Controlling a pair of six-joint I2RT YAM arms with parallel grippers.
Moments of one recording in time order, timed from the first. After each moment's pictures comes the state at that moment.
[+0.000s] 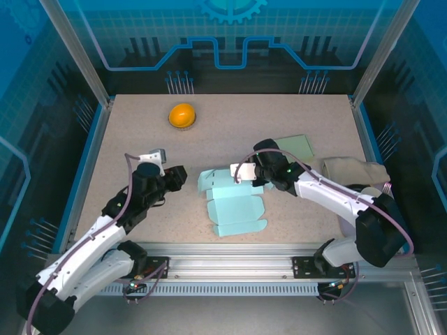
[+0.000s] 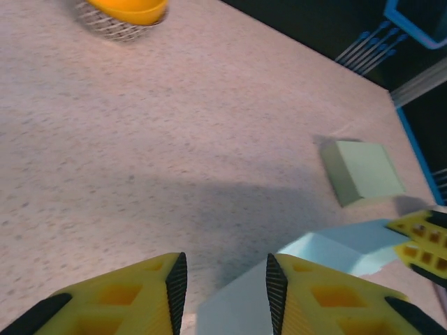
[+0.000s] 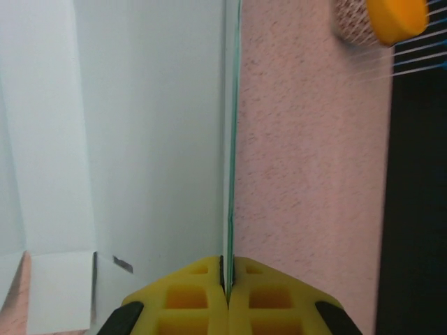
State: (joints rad) left arm -0.47 0.79 0.59 -0.32 -0.11 -0.68; right arm 0.66 1.39 0.91 -0.27 0.04 -1.14
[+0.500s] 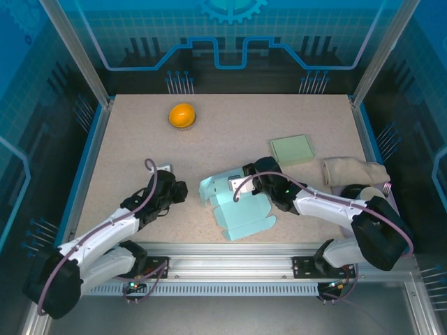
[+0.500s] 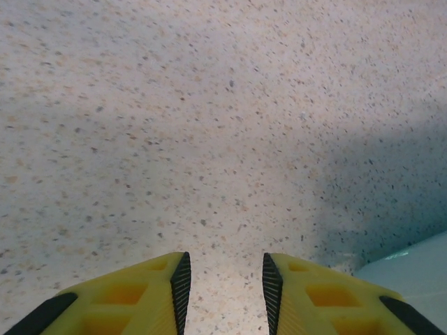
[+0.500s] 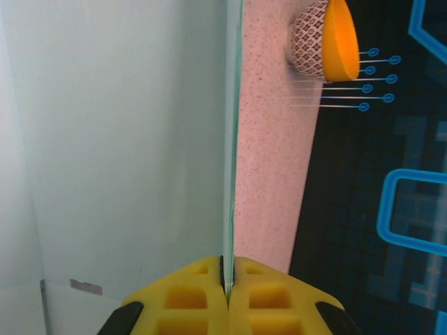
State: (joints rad) left arm -0.49 0.99 0.46 -0.26 -0.17 -0.66; right arm 0.74 1.37 0.67 0.15 0.19 -1.35
